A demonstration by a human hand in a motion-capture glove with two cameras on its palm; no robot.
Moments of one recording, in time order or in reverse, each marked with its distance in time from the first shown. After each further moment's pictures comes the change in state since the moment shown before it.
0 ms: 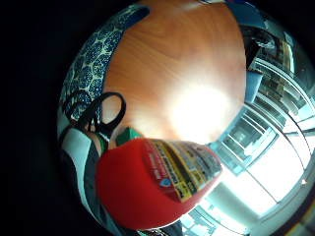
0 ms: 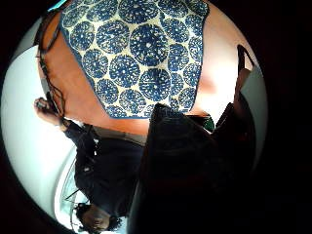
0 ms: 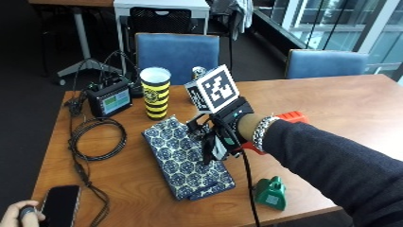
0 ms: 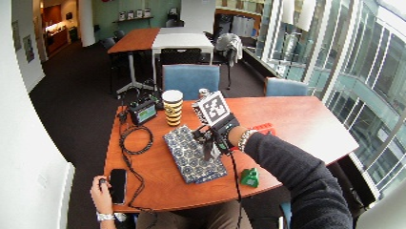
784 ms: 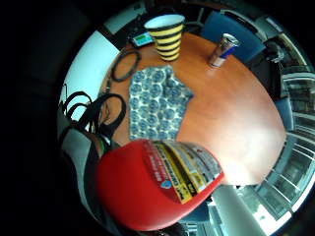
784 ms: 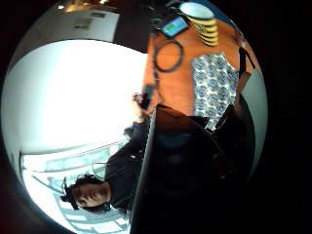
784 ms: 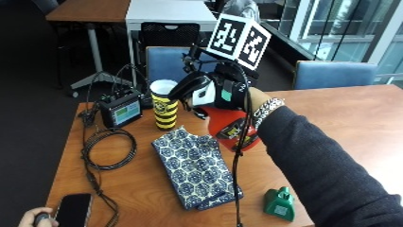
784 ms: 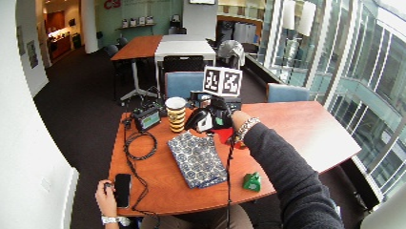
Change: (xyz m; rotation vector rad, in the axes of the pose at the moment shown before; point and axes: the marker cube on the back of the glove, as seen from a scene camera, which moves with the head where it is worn) arm -0.001 0.045 -0.103 0.471 -0.714 -0.306
